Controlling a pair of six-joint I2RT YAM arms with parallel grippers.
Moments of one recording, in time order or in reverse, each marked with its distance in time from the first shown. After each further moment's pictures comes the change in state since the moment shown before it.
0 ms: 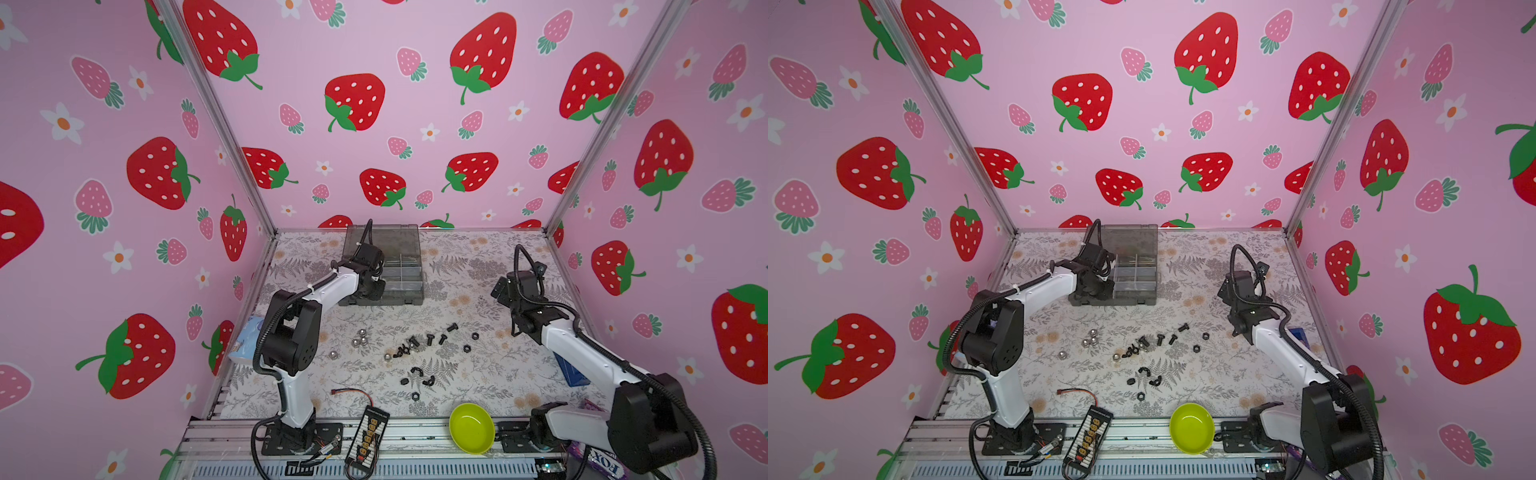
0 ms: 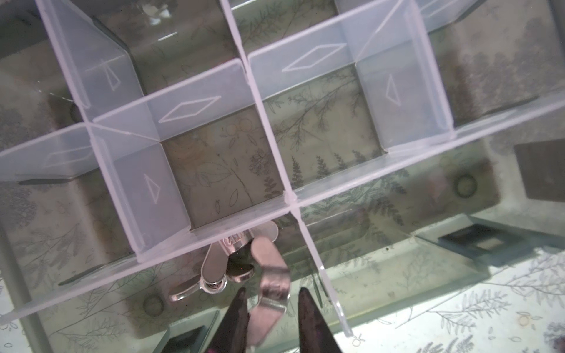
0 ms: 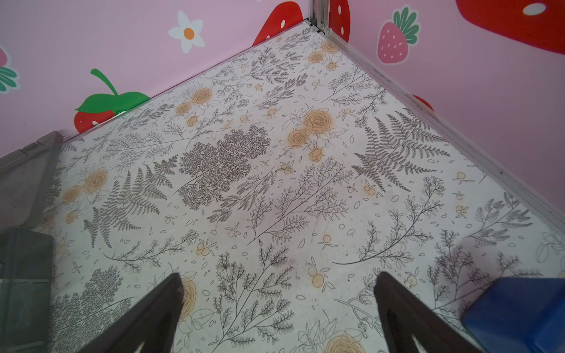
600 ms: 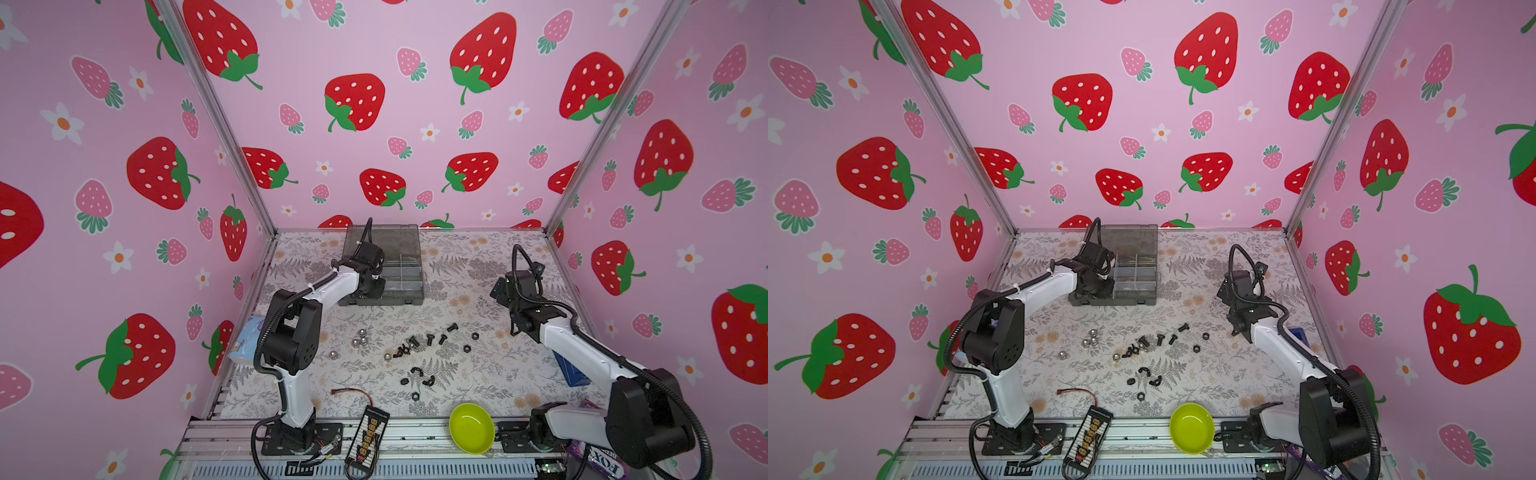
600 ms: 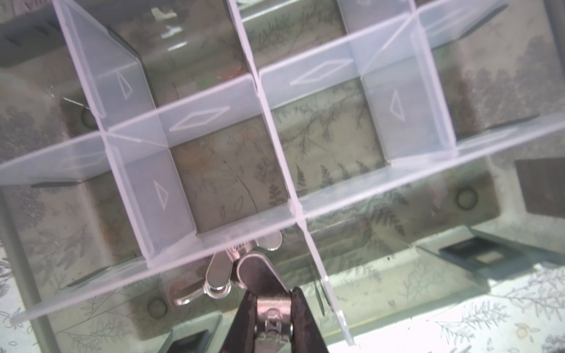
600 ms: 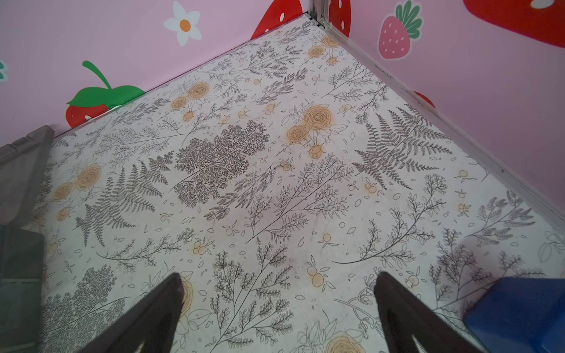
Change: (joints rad) left arm 0.001 0.001 0.010 -0.007 -0.008 -0.027; right arm 0.000 0.025 0.005 0.001 0.000 0.000
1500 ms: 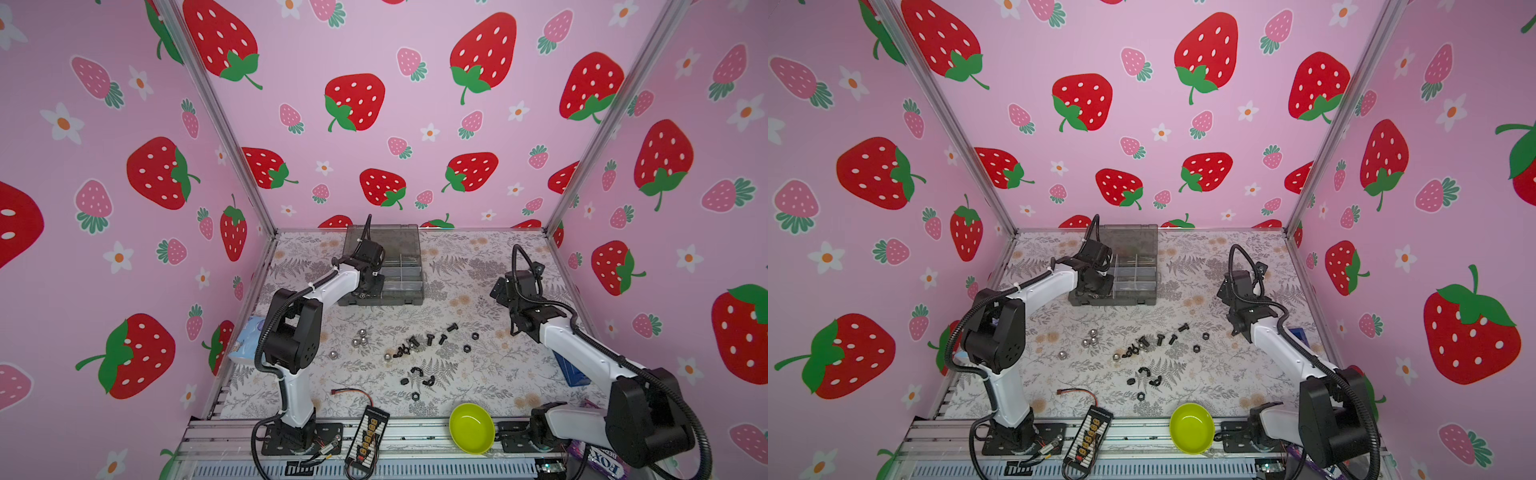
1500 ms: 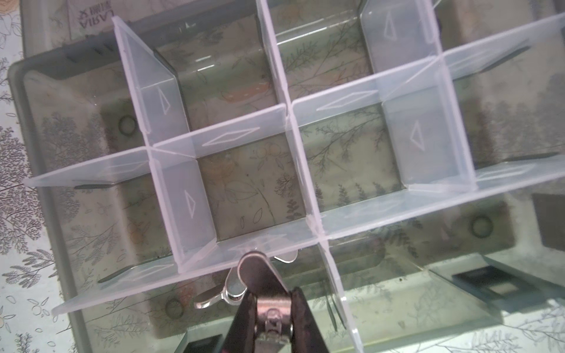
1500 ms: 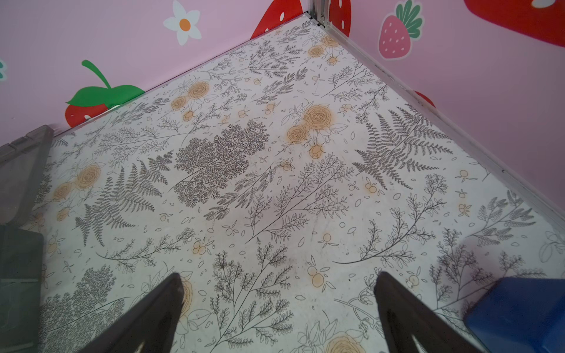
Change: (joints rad) left arm 0.000 0.020 0.041 0.006 -0.051 -0.043; right arm 0.000 0.003 0.000 0.002 0.000 0.000
